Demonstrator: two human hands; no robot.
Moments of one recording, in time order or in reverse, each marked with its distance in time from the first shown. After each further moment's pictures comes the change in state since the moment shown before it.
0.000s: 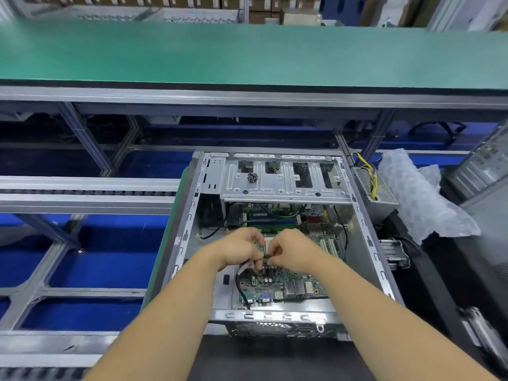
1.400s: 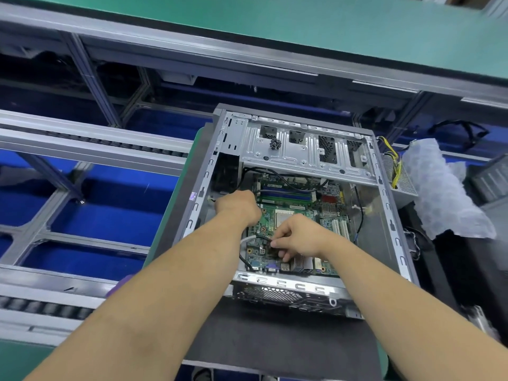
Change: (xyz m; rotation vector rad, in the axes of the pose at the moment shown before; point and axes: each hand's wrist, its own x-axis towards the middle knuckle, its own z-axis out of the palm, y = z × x) left_hand 0.032 -0.014 -0.005 0.779 0.467 -0.342; right_hand -0.004 0.000 0.019 0.355 -0.243 0.140
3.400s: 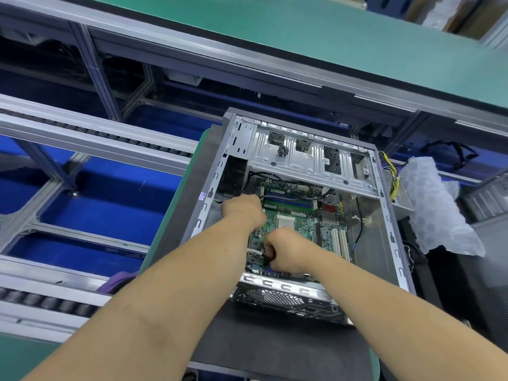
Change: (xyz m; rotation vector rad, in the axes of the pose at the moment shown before) left_hand 0.007 0.002 0.006 -0.034 -0.033 -0.007; right_hand 0.003 -0.024 0.026 -0.671 -0.019 -0.140
